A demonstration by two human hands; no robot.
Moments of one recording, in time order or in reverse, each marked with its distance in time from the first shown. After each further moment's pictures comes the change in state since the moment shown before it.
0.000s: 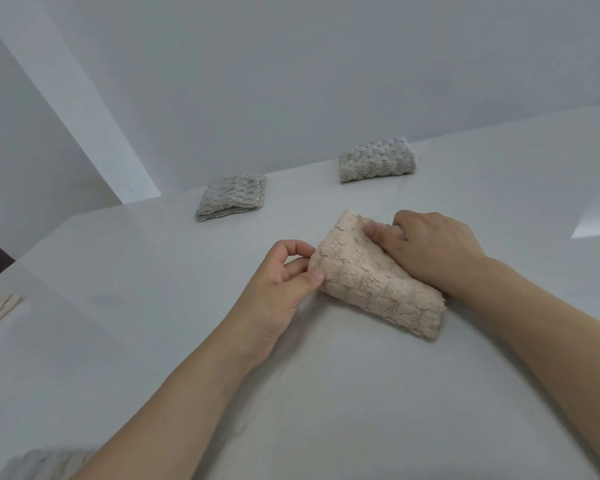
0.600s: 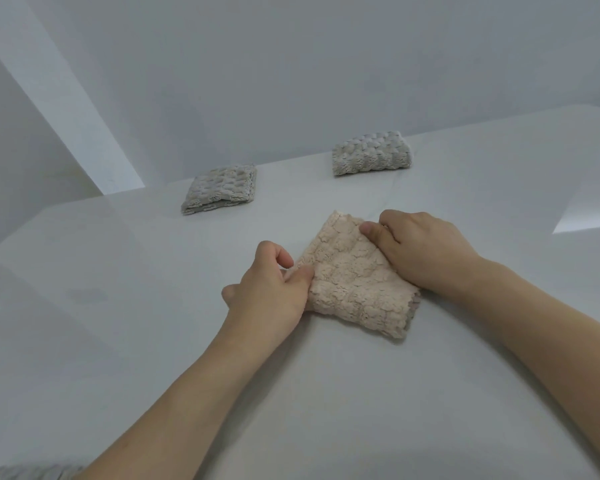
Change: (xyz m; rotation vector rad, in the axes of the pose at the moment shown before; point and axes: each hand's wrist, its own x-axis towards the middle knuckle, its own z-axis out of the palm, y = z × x) left_hand 0.007 0.001 0.010 0.703 0.361 -0.048; right_hand -0.003 -0.010 0.001 0.066 -0.029 -0.079
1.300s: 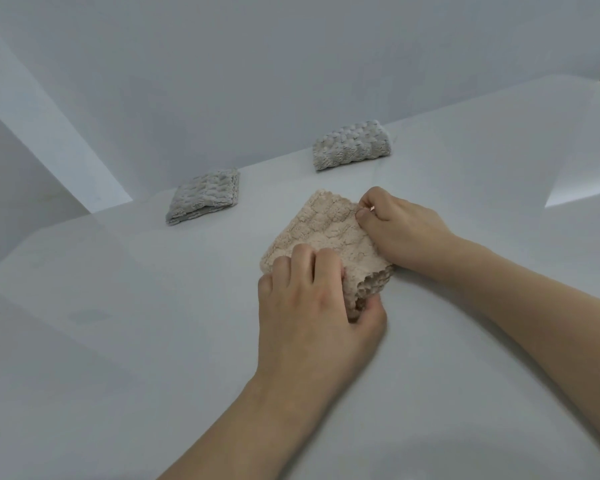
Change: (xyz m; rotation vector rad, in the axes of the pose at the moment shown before) left_hand -0.038 0.013 0.041 0.450 0.258 0.608; right_hand 0.005 0.004 0.003 0.212 -0.020 0.134
